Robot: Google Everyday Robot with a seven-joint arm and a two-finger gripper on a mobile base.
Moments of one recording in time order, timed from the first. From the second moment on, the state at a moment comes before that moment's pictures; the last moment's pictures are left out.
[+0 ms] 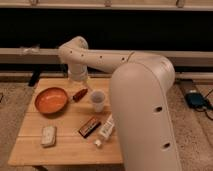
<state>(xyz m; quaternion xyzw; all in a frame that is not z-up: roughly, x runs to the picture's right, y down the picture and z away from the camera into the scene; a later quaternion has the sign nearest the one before) -0.139 -0.010 0.803 -0.22 -0.21 -0.59 0.75</state>
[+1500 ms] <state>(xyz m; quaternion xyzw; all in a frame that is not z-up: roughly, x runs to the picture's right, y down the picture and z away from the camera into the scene) -0.163 0.015 0.791 -0.21 -0.21 -0.62 0.73</state>
